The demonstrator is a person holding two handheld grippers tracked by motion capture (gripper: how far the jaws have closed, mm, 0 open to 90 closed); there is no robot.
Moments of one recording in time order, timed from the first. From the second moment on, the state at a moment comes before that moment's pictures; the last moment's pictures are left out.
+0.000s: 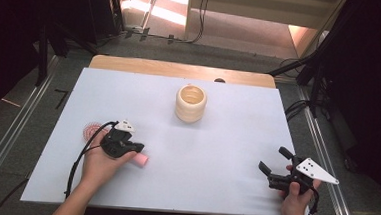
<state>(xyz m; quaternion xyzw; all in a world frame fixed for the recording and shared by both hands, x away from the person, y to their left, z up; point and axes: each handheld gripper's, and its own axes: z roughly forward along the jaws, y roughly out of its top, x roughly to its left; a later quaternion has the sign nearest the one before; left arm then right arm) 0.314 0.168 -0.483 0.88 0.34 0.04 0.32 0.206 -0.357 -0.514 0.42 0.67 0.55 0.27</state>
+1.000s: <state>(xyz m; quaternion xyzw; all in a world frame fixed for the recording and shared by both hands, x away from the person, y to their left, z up) 0.274 0.211 -0.485 0.87 0.36 0.05 0.33 0.206 -0.356 -0.514 0.42 0.67 0.54 0.27</state>
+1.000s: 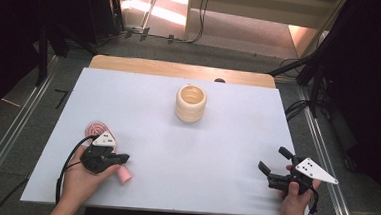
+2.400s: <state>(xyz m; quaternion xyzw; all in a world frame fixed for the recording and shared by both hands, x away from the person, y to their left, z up) 0.327 0.323 -0.478 0.76 0.55 0.13 0.32 0.207 -0.356 -0.514 0.43 0.67 0.54 0.27</state>
